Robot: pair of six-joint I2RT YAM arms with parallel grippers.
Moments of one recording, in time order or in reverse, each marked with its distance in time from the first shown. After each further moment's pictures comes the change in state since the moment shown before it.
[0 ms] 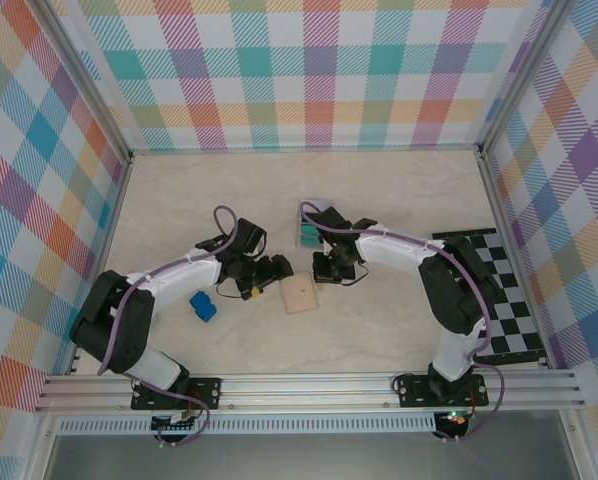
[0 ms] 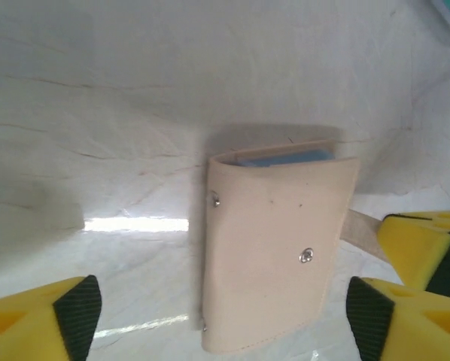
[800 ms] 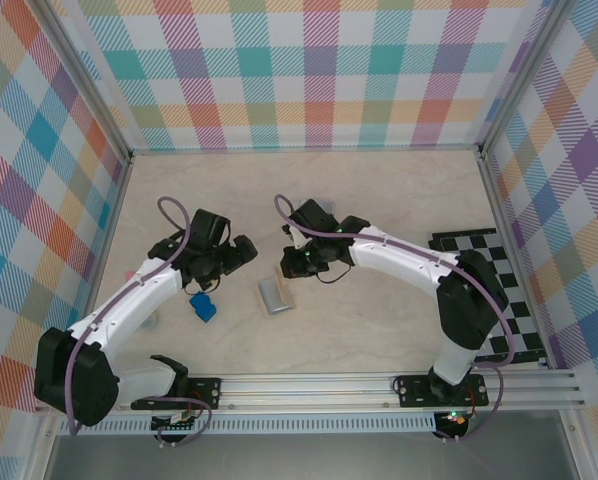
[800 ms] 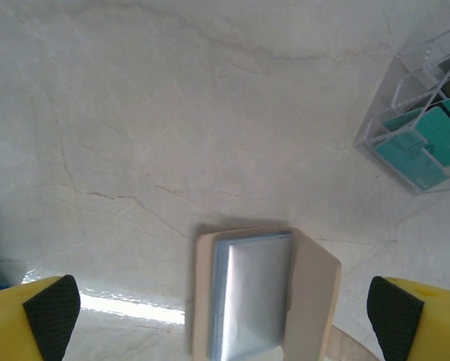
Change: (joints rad) left arm 0.143 -0.297 0.018 -0.226 -0.257 -0.014; right arm 0.144 -0.074 0.142 0.032 -0.078 -0.065
